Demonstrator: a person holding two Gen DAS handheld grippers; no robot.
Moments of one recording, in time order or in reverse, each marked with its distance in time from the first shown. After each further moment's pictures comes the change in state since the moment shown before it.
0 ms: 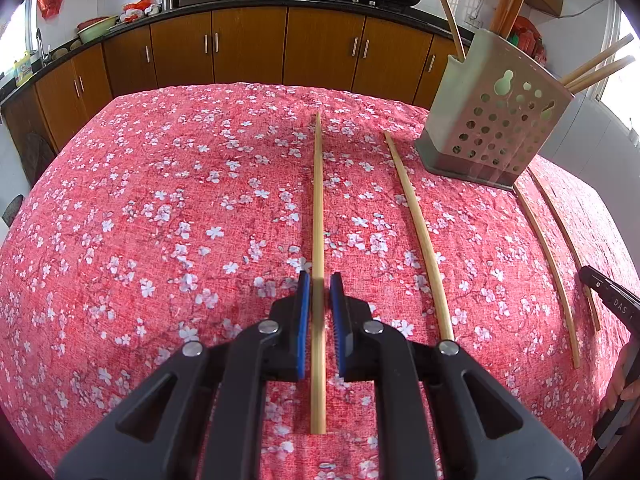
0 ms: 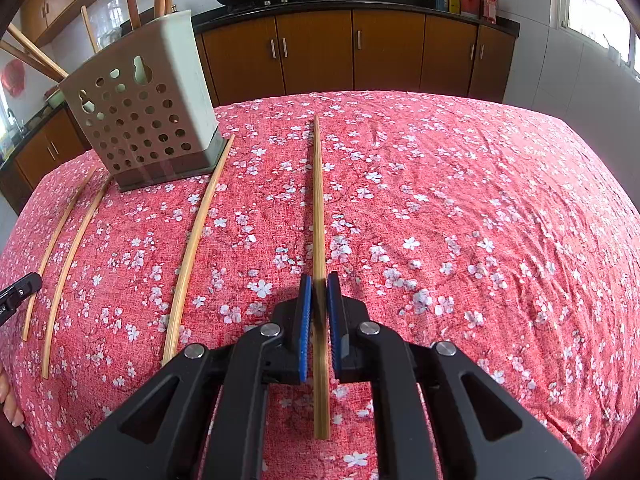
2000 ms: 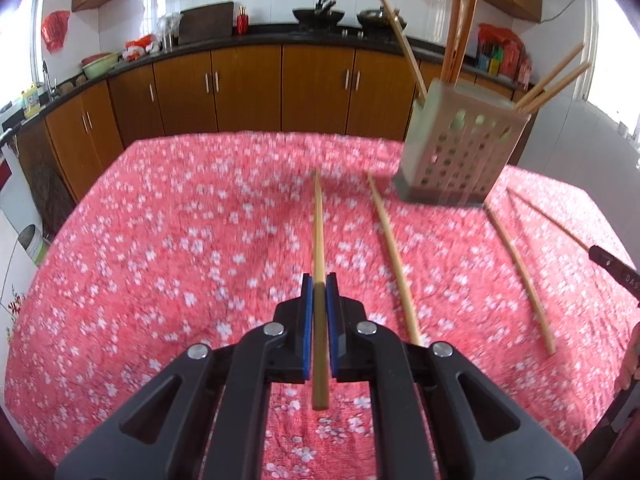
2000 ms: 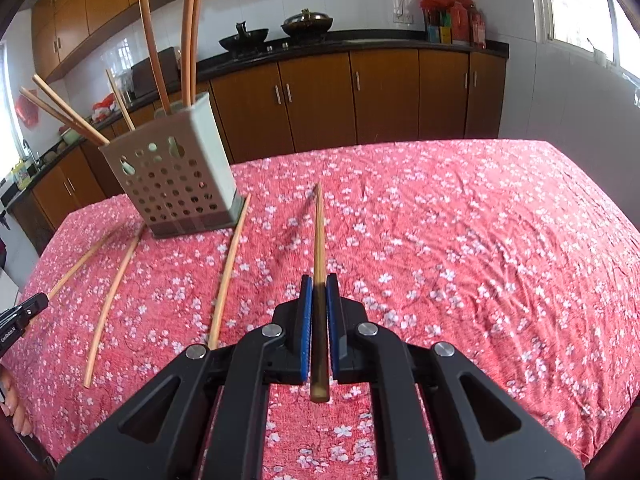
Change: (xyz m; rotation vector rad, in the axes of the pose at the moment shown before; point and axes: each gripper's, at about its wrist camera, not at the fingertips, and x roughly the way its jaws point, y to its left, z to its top) left arm -0.072 -0.015 -0.006 0.050 -0.134 0.017; right arm -0.077 -0.018 0.002 0.043 -0.159 0.050
